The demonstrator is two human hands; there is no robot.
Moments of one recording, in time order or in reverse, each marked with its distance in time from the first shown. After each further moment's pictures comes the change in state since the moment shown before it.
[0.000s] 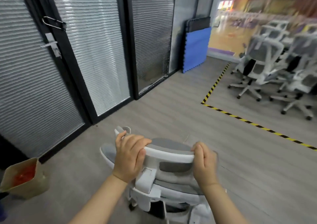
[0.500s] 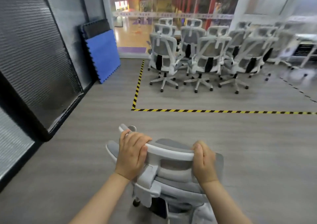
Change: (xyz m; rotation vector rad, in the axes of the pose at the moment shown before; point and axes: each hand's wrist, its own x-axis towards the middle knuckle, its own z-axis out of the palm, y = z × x) left_hand 0.208 0.118 0.308 -0.444 -0.284 0.341; right_hand 0.154 0.153 -0.179 -0.304 0.521 0.152
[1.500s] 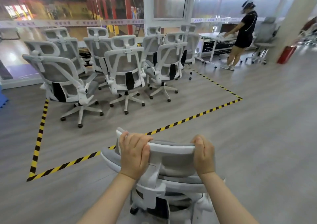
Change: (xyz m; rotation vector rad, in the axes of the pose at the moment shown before) left_hand 0.458 0.141 0.569 -0.323 -0.068 0.228; right_hand 0.480 0.390 -0.226 -0.179 0.420 0.205
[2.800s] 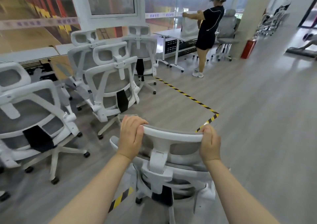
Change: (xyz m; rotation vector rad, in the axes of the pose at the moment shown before) left_hand 0.651 -0.137 0.718 -0.356 -0.219 0.056; right_hand 0.805 0.428 0.032 -0.040 0.283 0.153
